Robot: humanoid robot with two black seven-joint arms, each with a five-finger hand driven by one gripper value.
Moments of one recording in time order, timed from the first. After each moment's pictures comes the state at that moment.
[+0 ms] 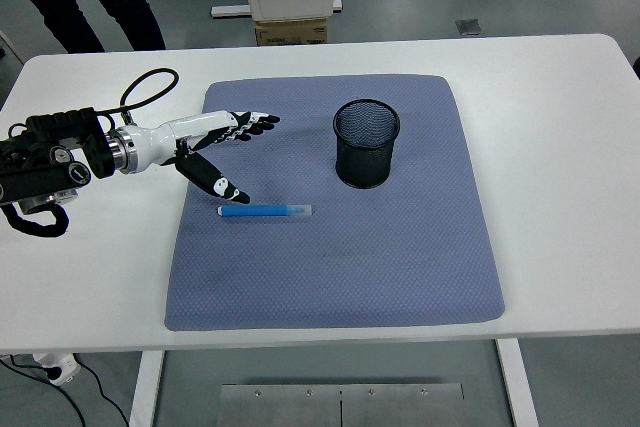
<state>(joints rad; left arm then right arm) -1.33 0.58 0.44 -1.18 0.57 0.00 -0.41 0.03 0.00 0.57 0.21 0.08 0.05 0.06</state>
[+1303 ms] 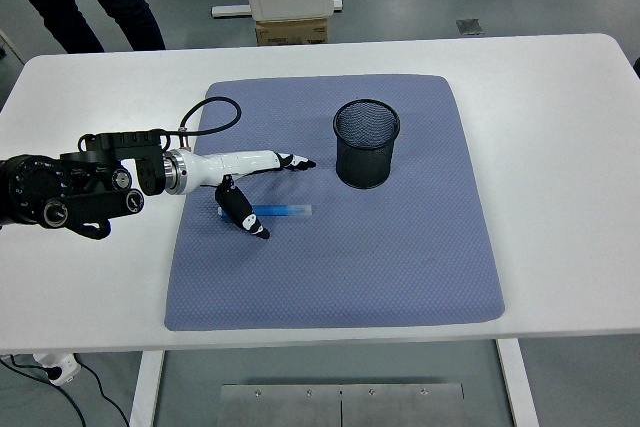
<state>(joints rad) -1.34 0.43 0.49 -1.12 0.73 0.05 -0.34 0.03 0.00 0.57 0.21 0.08 0.05 0.06</state>
